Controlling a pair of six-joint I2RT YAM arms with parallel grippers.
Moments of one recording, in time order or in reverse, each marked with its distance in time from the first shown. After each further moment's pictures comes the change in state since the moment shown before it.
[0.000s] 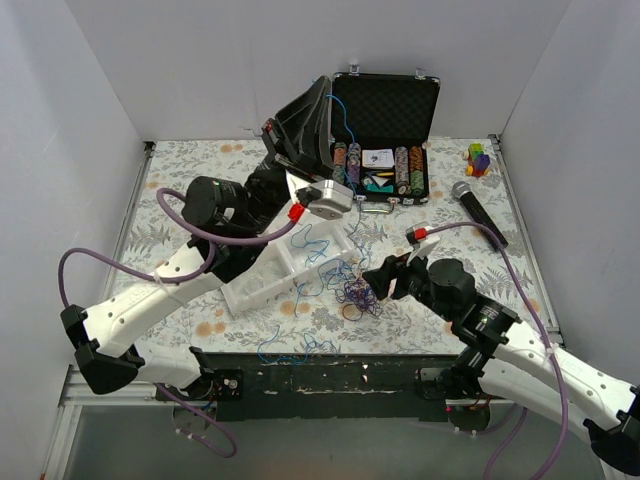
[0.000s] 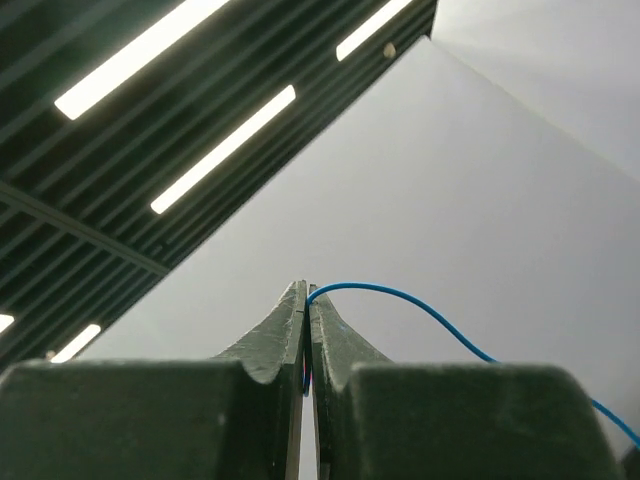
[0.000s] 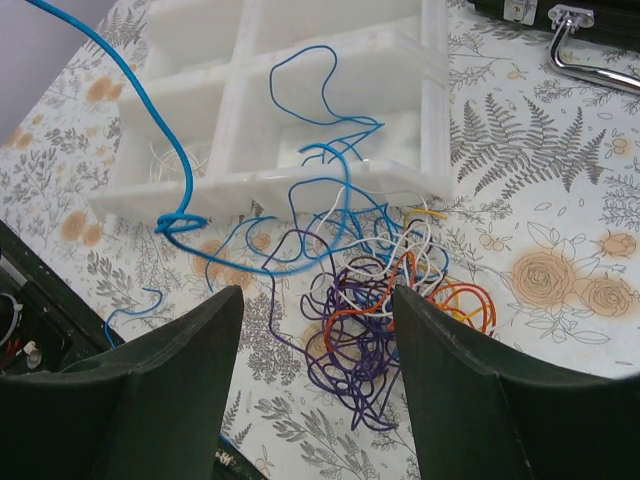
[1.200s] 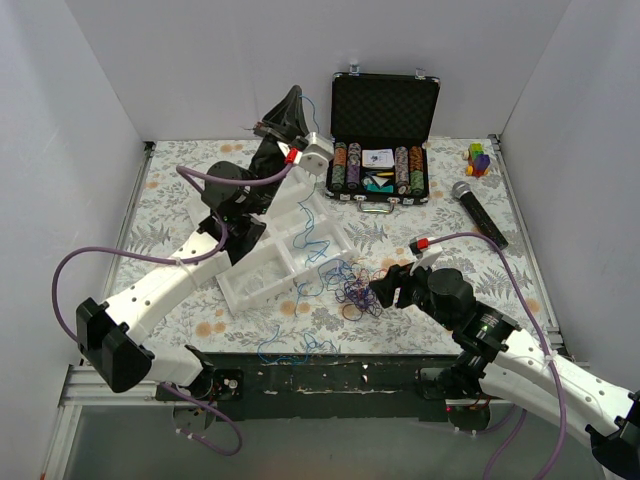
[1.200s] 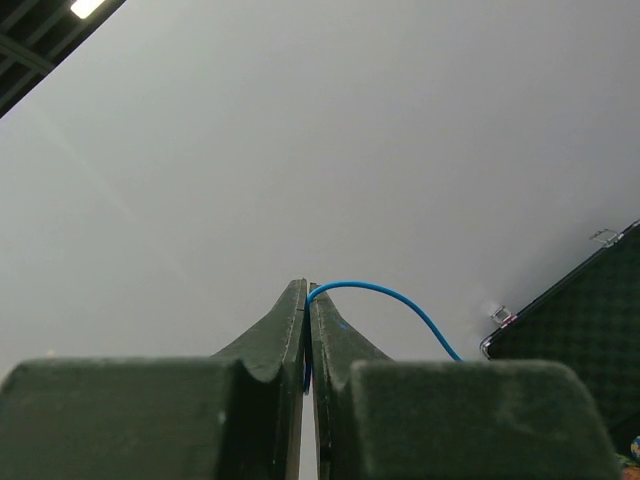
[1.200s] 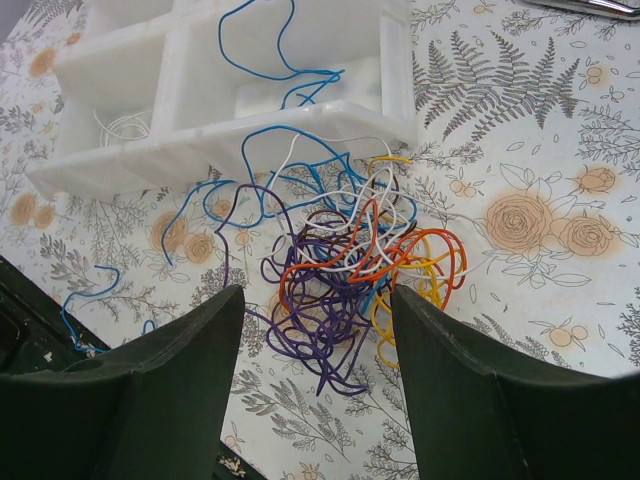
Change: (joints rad) left arm 0.257 0.046 -0.196 0.032 -0.146 -0.266; right arm 0.000 -0.083 -0.110 -0.037 0.042 0.028
